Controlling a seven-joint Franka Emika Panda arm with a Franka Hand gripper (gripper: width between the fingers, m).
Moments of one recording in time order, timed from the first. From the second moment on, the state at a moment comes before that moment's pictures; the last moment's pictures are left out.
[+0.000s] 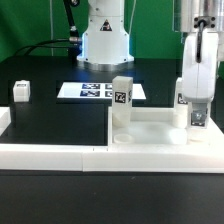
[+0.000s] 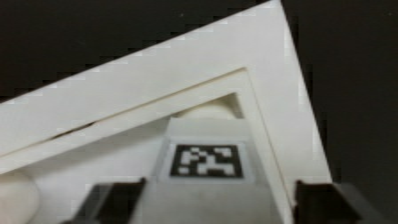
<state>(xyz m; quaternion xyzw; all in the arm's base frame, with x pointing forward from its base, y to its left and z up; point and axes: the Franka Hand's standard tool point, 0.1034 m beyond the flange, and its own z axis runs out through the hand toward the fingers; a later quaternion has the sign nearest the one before) 0.628 0.116 0.070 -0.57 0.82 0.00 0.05</state>
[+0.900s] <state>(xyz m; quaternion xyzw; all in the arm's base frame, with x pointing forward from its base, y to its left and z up) 0.629 0.117 0.070 -0.83 0.55 -0.02 0.04</state>
